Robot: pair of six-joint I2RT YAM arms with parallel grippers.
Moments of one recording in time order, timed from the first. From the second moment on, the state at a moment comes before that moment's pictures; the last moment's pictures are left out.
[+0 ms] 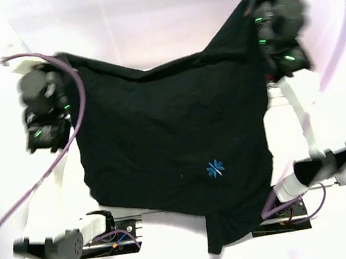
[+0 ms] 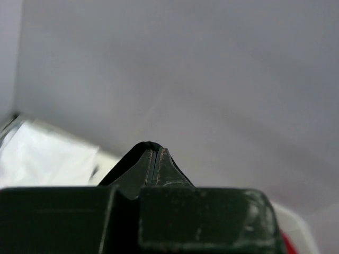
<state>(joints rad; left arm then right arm) -0.13 1.14 1.58 -0.21 -0.28 -0.48 0.26 1.45 1.90 -0.06 0.28 0.02</state>
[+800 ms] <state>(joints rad) -0.12 2.35 2.04 -0.25 -0.44 -0.56 0.25 2.42 2.10 0.04 0.36 0.01</state>
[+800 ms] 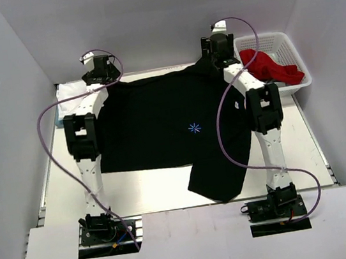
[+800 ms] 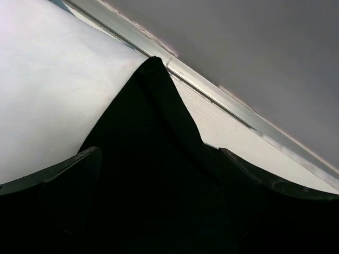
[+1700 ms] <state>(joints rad) -0.15 0.97 0.66 -0.27 -0.15 -0.68 0.36 1.30 0.69 -0.16 -0.04 0.47</state>
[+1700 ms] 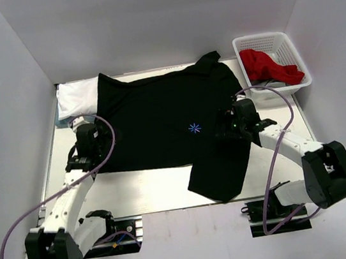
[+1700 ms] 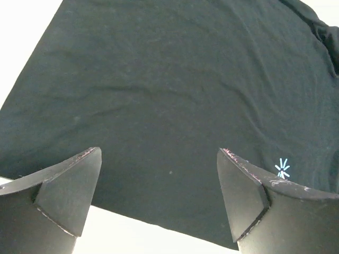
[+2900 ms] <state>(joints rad) -0.21 1.19 0.53 -0.23 0.17 -0.70 0.22 1.32 0.68 -0.32 0.12 0.50</state>
